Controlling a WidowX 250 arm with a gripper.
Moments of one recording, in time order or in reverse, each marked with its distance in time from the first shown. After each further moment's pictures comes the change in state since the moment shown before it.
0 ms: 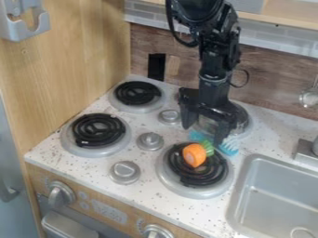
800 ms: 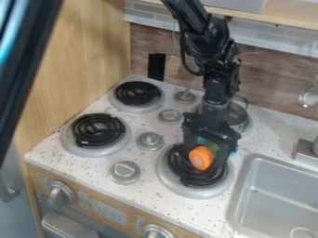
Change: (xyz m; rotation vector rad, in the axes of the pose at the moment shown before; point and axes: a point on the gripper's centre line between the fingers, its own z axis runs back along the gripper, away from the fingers) arm 0.004 -0.006 -0.056 -0.030 0.129 -0.017
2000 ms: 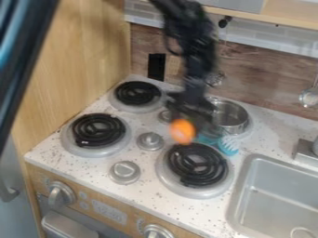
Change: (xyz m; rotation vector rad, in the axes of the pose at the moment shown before) arm 0.012 0.077 0.024 0.028 -0.009 0.157
